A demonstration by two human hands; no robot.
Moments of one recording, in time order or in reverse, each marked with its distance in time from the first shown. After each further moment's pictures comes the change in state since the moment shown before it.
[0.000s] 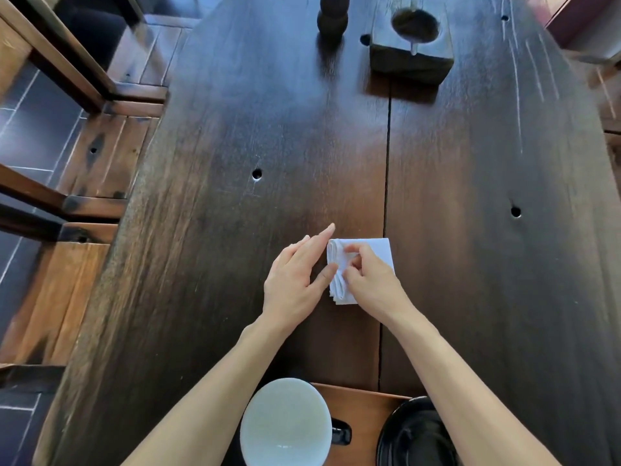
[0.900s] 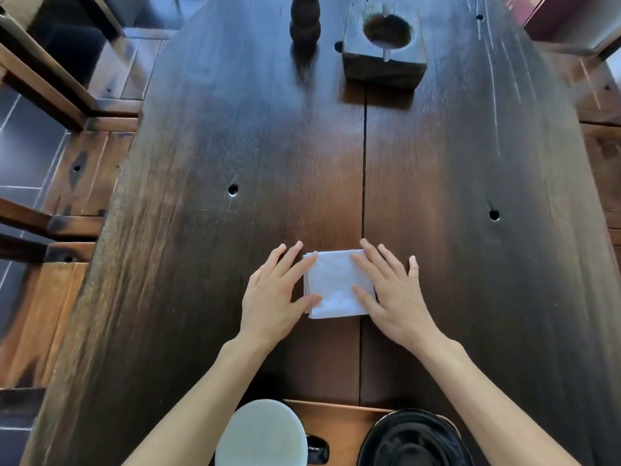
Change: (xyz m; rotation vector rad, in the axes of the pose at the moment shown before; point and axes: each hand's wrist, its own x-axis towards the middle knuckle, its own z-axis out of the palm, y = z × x) left_hand 0.004 0.014 -0.006 0.281 -0.136 0.016; right_hand 0.007 0.084 -0.040 -0.508 0.091 -0.351
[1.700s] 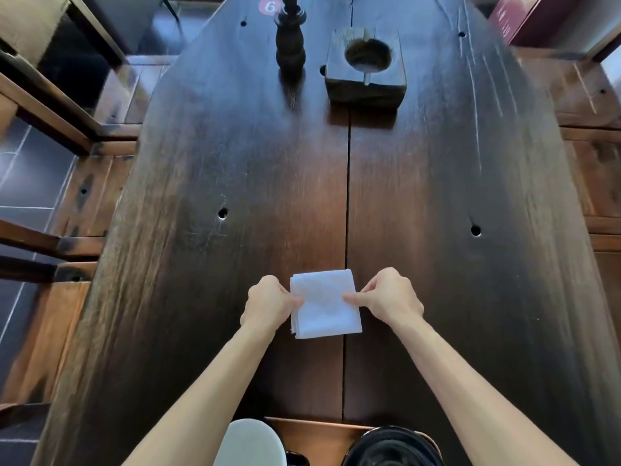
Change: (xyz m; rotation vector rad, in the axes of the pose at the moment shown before) left_hand 0.038 0.044 -0.025 -0.352 -0.186 -0.711; right_hand 0.036 -0.012 -0.052 0.292 -0.182 0.727
